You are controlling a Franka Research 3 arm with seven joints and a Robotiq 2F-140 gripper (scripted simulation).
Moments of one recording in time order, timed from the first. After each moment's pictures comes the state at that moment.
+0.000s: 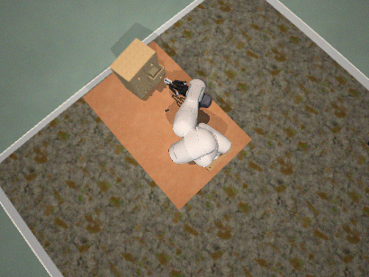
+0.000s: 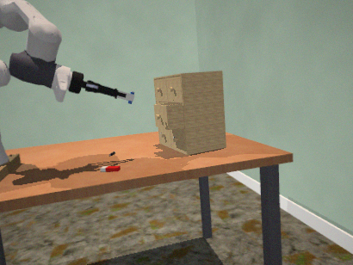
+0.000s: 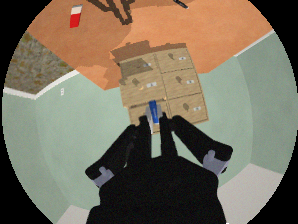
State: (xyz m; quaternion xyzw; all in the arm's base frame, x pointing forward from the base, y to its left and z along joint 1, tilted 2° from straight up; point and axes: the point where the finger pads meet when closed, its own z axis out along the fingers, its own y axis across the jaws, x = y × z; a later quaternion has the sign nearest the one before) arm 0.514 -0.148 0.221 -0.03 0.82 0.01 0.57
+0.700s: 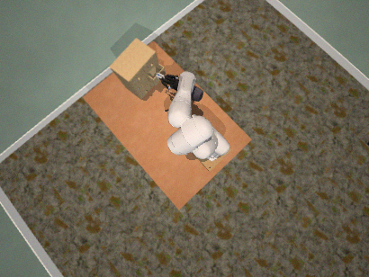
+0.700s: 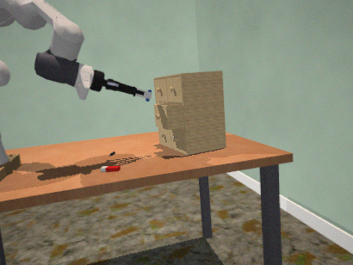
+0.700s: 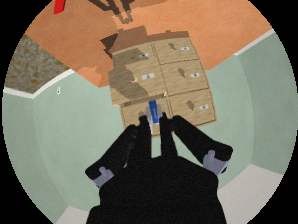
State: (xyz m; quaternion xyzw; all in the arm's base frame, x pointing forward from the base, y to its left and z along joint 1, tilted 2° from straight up) arm 0.588 -0.142 0.223 -0.03 0.82 0.01 0.58
